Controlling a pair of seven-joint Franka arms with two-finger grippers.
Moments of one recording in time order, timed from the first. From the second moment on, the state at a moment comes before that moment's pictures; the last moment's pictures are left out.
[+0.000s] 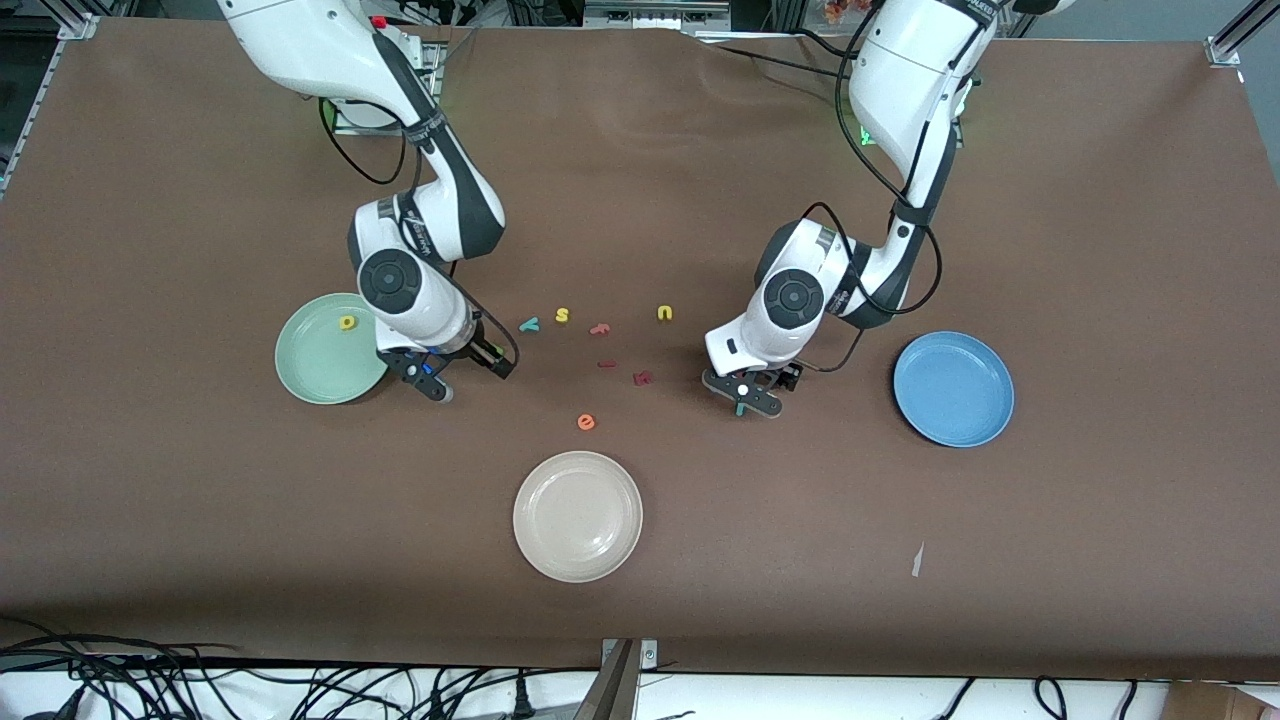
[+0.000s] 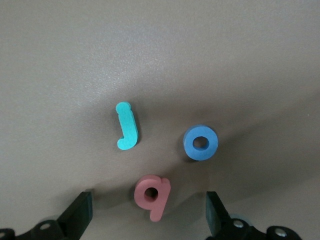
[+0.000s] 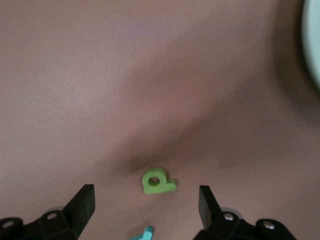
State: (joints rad) left arm -0.61 0.69 0.08 -1.78 -0.15 2.42 0.01; right arm 0.55 0.51 -0.10 -1.95 0.15 2.39 1.00
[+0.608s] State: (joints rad) left arm -0.61 0.68 0.08 -1.78 -0.15 2.43 0.01; right arm 0.59 0.56 -0.10 -2.00 0.15 2.50 1.06
